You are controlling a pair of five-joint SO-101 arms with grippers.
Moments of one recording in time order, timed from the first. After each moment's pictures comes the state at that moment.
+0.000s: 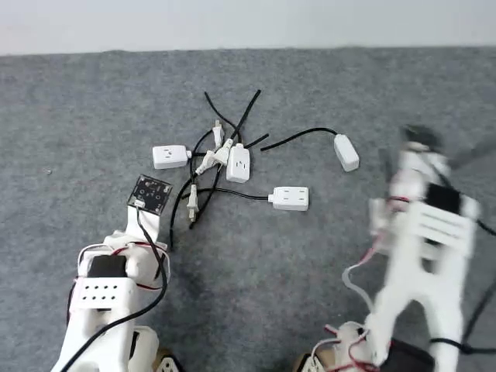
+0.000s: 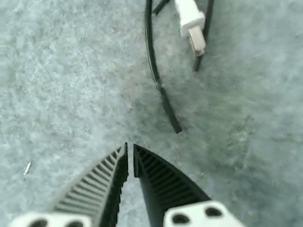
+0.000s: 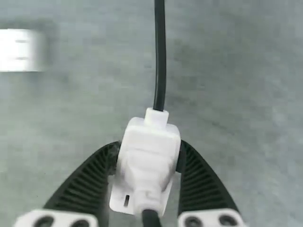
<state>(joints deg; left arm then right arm) -5.3 -48.3 75.9 53.4 -14.1 23.0 -23.0 34.2 72.6 14.5</state>
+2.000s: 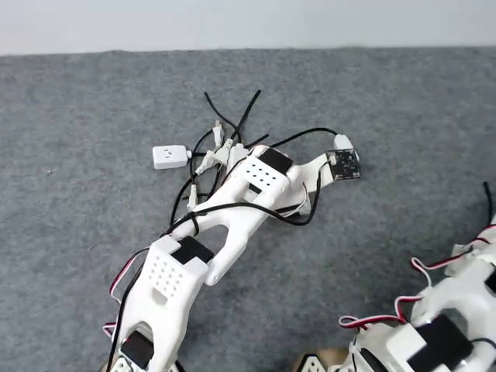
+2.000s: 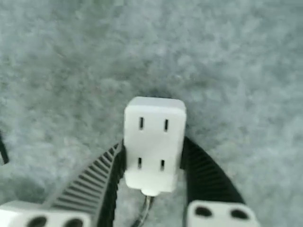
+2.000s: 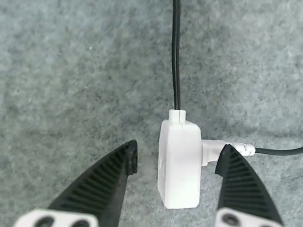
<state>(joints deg) 32.1 42.4 -21.0 69.4 -36.8 51.5 -7.9 40.6 44.8 28.7</state>
